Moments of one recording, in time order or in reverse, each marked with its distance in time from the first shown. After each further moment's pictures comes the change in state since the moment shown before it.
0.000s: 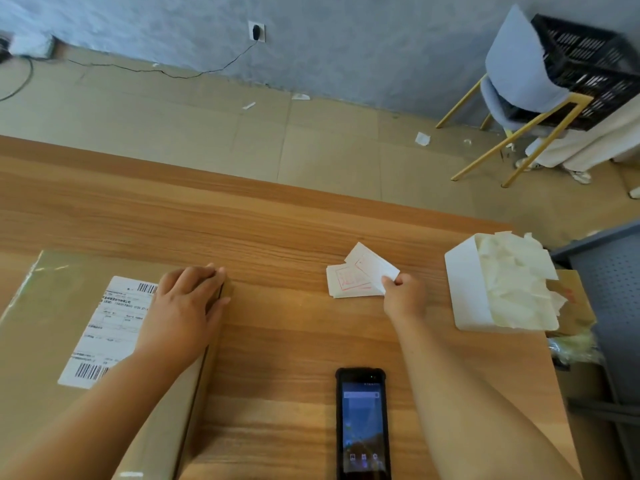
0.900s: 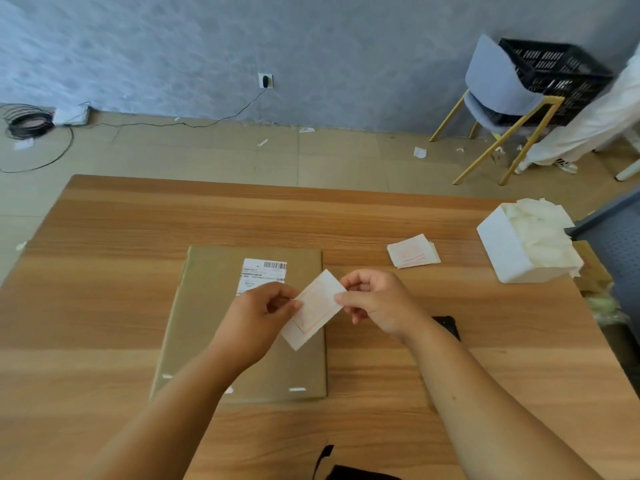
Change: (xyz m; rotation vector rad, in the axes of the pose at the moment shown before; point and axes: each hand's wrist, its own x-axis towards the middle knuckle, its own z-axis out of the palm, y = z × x) left_hand -0.083 -0.055 -0.088 -0.664 -0.220 -0.152; right_hand -0.258 -0.103 0.017 0.498 -0.643 -0.328
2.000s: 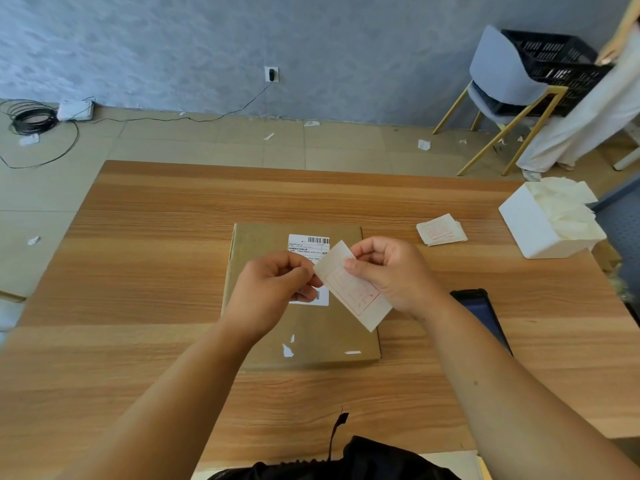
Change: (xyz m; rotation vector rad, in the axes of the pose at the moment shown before) left_hand -0.030 -0.013 -0.063 -0.548 -0.095 -0.001; right_hand -0.023 -0.031 0.082 -0.073 0.137 -0.142
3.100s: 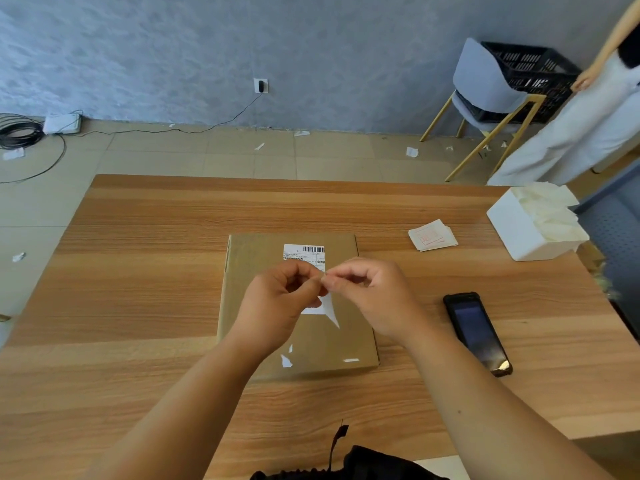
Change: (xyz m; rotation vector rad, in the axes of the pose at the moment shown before) left_hand -0.002 -0.002 0.009 0.152 -0.027 0.176; right_hand -0.012 0.003 0.021 -0.080 -0.014 -0.178
